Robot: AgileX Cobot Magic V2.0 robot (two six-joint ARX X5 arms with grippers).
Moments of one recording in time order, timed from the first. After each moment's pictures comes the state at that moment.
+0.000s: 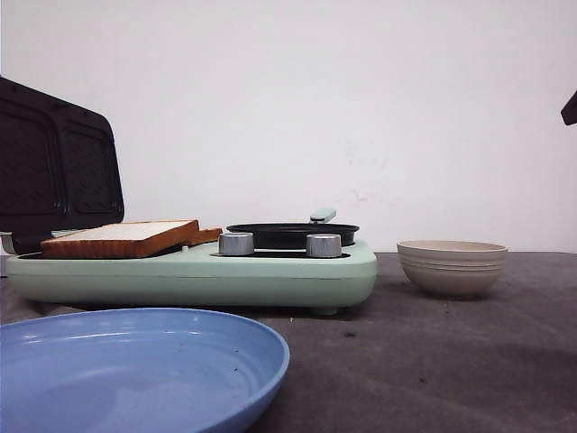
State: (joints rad) left arm 0.38 1.49 1.20 -0.23 0.79 -0.67; right arm 0.71 0.23 0.34 -0.51 0.18 0.44
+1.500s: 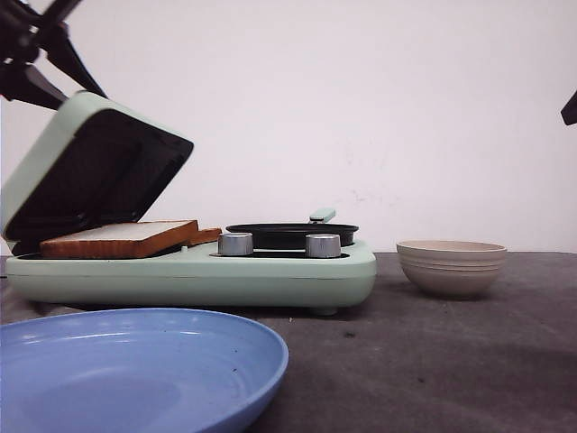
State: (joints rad) left arm 0.01 1.47 1.23 -0.33 0.55 -0.47; right arm 0.71 0.23 0.34 -0.51 0.18 0.44
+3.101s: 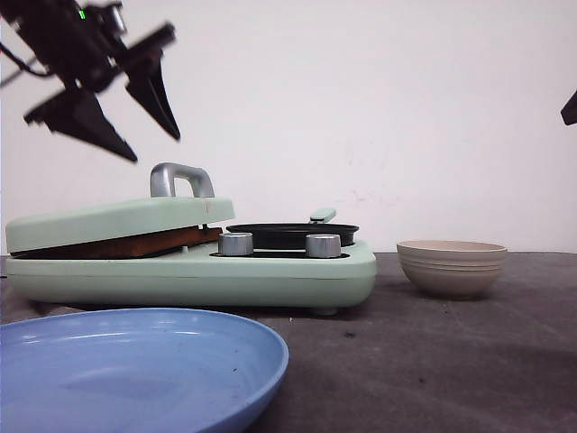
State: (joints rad) left arm -0.26 1.46 1.23 -0.43 0.29 -0.25; right arm 0.71 0.23 0.34 -0.51 0.18 0.44
